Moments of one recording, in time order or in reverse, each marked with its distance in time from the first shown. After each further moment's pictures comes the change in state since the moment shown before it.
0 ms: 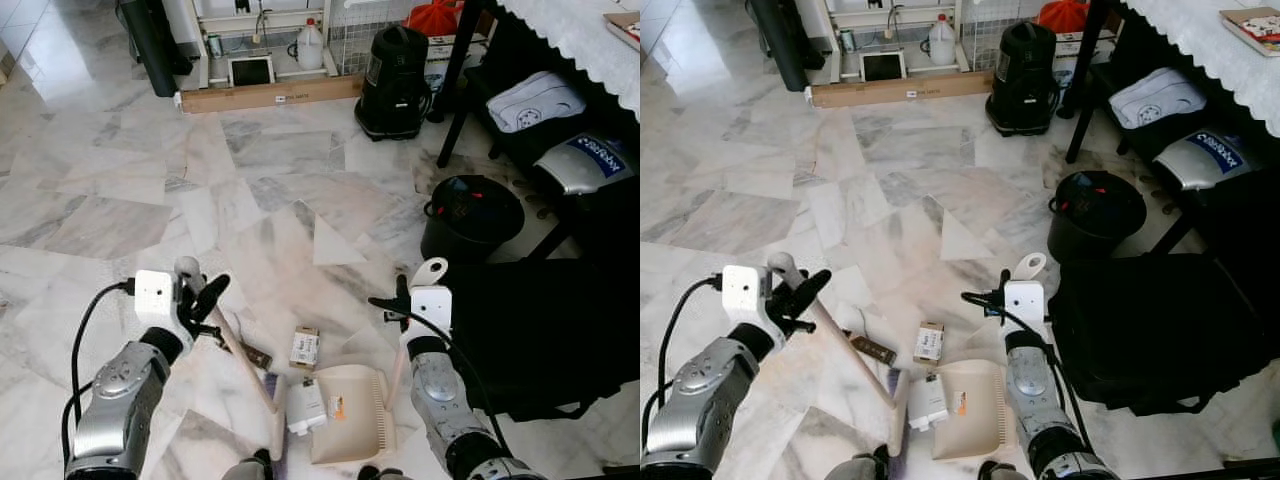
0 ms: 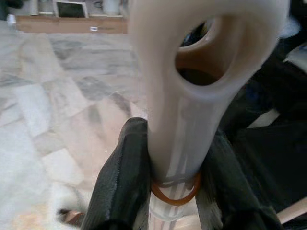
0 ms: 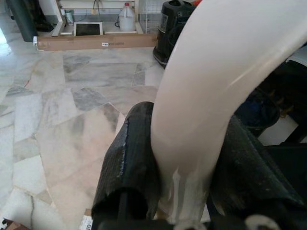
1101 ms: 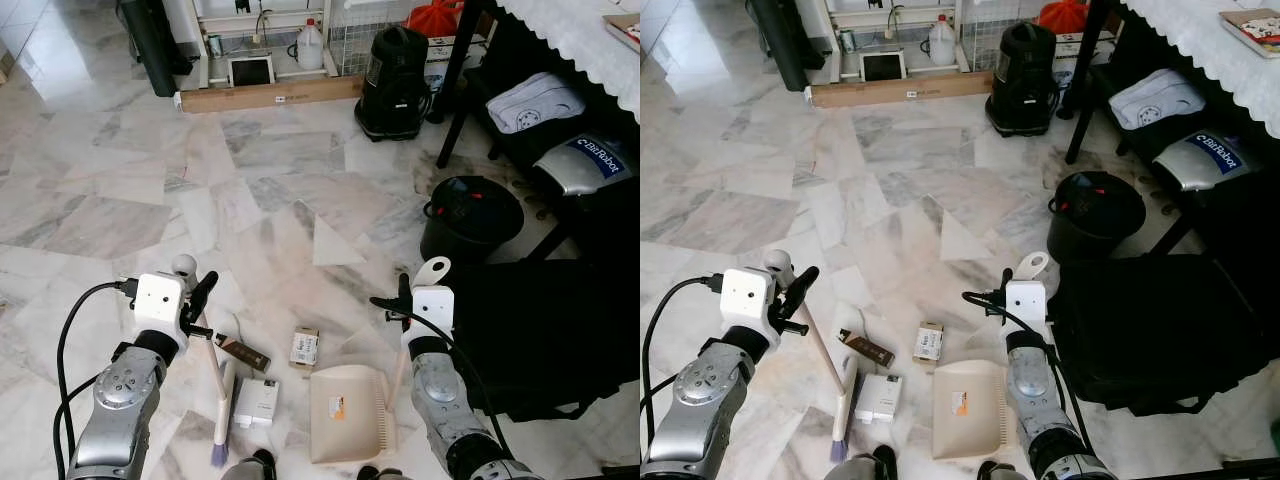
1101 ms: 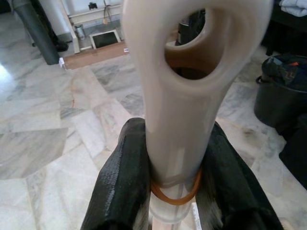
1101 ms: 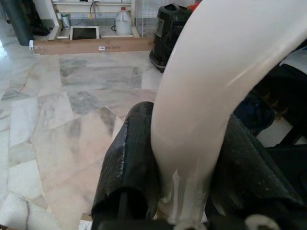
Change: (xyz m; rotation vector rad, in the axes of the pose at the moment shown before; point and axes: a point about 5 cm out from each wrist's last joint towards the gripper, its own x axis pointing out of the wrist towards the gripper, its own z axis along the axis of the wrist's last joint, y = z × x) left arm -0.006 0.006 -0.004 0.291 -0.033 0.113; right arm -0.001 -0.001 0.000 -0.001 -0.012 -0.017
